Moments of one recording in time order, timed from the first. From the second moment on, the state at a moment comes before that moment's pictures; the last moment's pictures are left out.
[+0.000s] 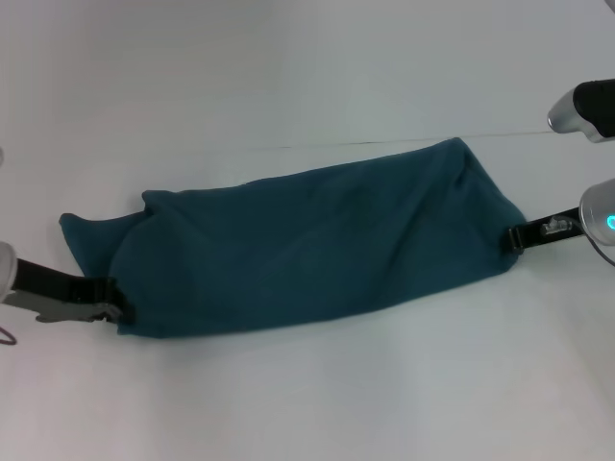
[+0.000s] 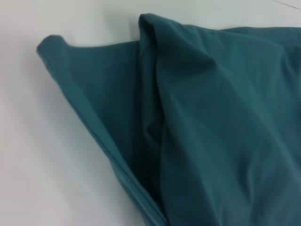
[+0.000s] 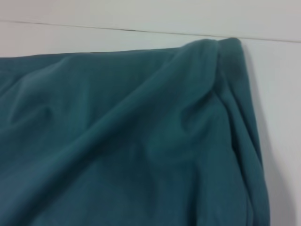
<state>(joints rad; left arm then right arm) -0.77 -1.99 0.74 0.69 2.60 1.34 -2.59 0.73 2.05 -0.90 -0.75 -2.71 -0.95 2.53</state>
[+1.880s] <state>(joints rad) -0.77 -1.91 0.53 0.85 2.48 1.92 -2.55 0.47 2.10 -0.56 -0.97 -2.09 -1.54 1.77</state>
